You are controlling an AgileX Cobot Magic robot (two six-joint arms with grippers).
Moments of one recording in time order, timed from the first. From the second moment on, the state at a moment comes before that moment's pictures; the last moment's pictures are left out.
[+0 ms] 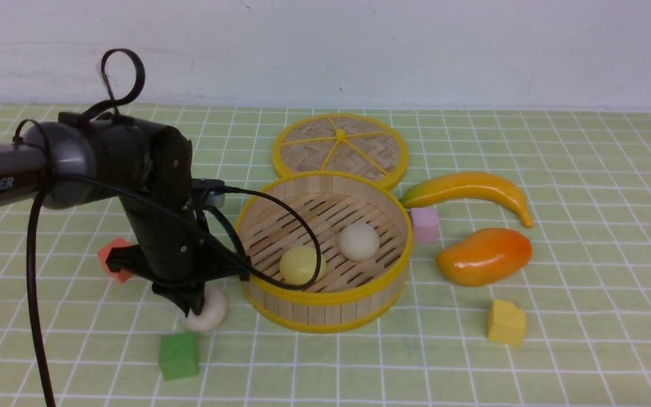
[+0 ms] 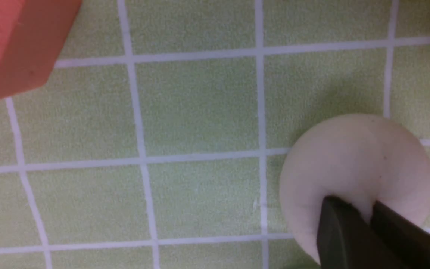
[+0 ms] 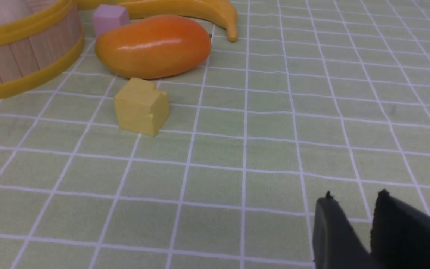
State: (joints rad) right arm 0.08 -0.01 0.02 -0.12 0.39 0.07; left arm -0.33 1.93 -1.34 0.02 0.87 -0.26
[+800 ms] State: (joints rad) right arm 0.08 -0.01 0.02 -0.12 0.39 0.07; left arm -0.33 1.86 -1.71 -0.14 0.95 -0.15
